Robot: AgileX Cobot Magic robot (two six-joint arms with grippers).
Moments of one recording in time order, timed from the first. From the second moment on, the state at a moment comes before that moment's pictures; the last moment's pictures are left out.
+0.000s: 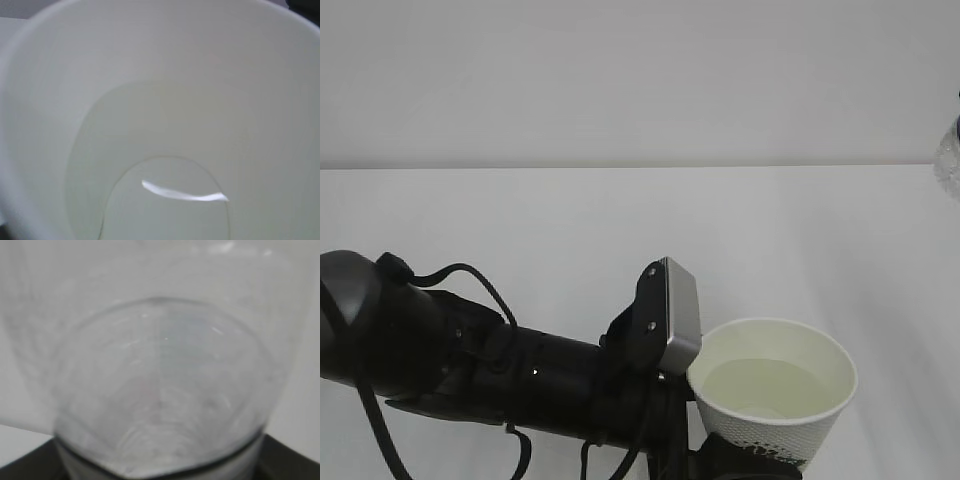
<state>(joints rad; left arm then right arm) -0.80 2.01 -0.80 1.00 -0.98 -0.51 0.13 0.97 -0.31 -0.12 -0.69 0.00</state>
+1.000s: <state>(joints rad) -0.80 2.01 -0.80 1.00 -0.98 -0.51 0.13 0.96 -0.18 -0.04 -0.72 0.08</state>
